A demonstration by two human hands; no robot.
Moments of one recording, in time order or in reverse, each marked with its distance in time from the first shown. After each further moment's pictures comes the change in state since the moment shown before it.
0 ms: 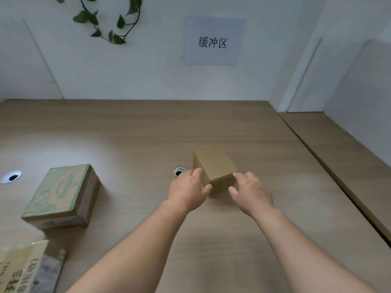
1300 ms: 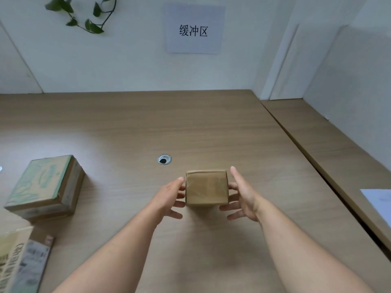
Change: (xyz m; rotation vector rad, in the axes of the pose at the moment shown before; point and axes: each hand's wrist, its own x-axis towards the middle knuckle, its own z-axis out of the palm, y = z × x) left_hand -0.049 -0.001 0.029 -1.038 -0.319 -0.444; right_hand -0.031 0.063 0.021 1.142 -0.531 0.437
